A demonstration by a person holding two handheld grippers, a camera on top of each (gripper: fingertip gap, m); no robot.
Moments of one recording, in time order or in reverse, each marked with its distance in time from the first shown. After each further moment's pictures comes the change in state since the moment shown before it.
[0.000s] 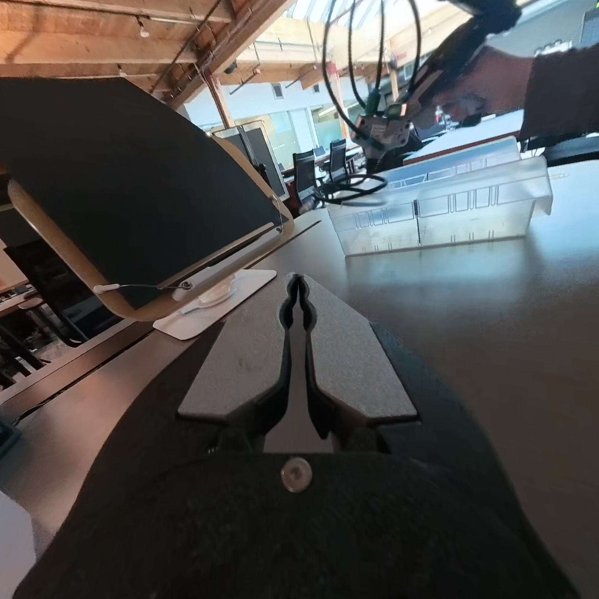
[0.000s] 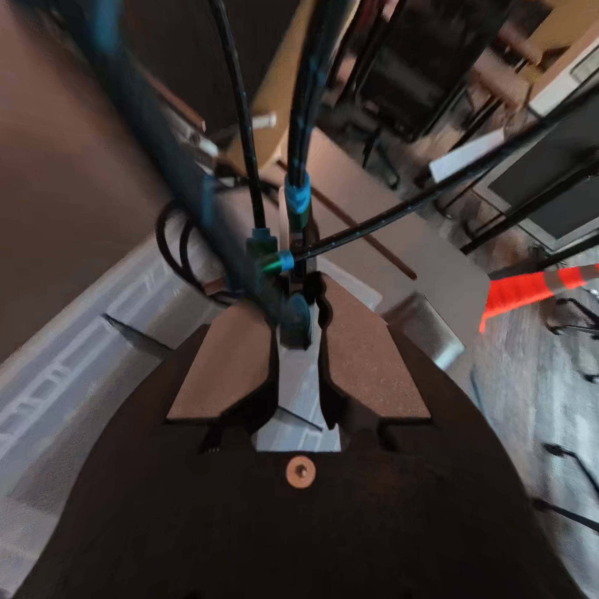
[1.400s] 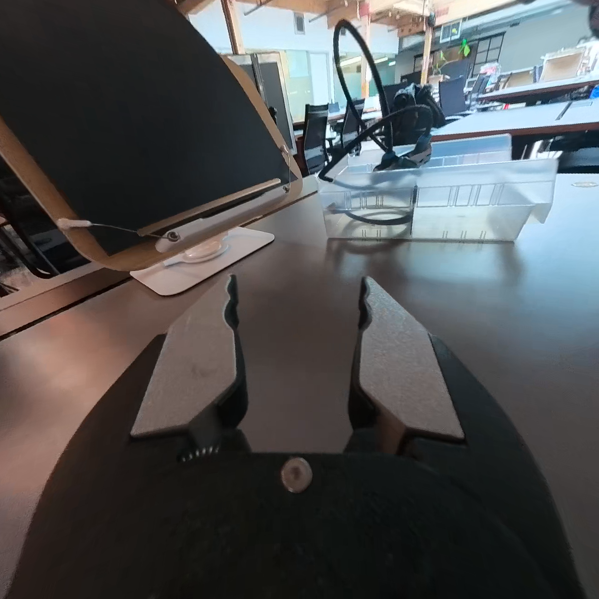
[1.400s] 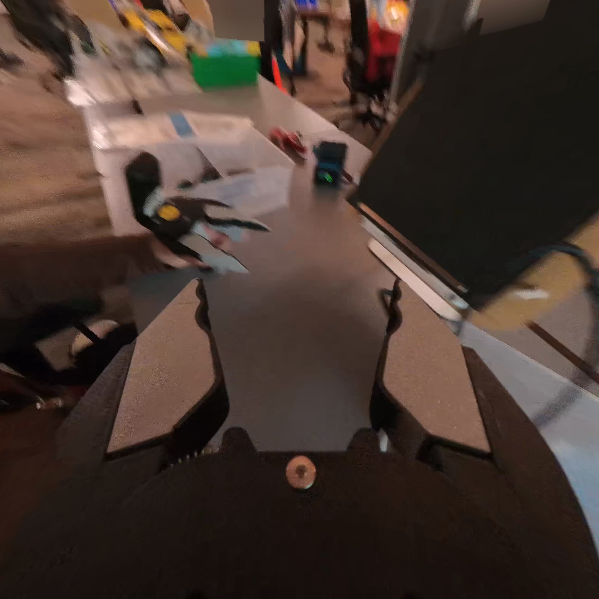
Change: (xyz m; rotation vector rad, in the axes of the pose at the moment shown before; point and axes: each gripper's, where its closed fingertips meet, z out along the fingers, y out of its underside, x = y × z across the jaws) left arm -0.009 0.028 0.021 -0.133 -0.039 -0.172; right arm -0.211 -0.144 -0.063 0.285 -0.516 0.091
